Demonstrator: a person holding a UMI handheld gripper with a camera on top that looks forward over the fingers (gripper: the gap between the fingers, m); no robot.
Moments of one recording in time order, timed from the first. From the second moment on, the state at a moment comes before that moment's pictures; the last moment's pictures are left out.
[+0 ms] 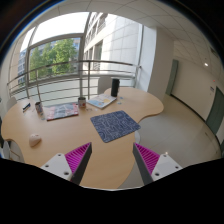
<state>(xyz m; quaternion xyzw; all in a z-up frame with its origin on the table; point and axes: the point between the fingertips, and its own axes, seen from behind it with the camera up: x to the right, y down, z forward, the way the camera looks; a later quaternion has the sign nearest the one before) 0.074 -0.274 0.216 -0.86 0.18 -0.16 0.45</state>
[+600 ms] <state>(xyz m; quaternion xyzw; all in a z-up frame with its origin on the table) -0.225 -0.194 0.045 -0.92 0.05 0.00 0.40</state>
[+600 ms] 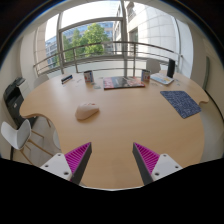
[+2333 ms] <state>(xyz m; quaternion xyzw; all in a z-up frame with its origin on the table) 0.238 0.074 0.063 -0.87 0.08 -0.06 0.48</state>
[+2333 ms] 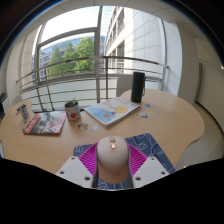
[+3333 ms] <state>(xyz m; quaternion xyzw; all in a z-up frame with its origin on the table) 0.206 -0.190 0.184 -0.86 0.06 -0.09 0.49</state>
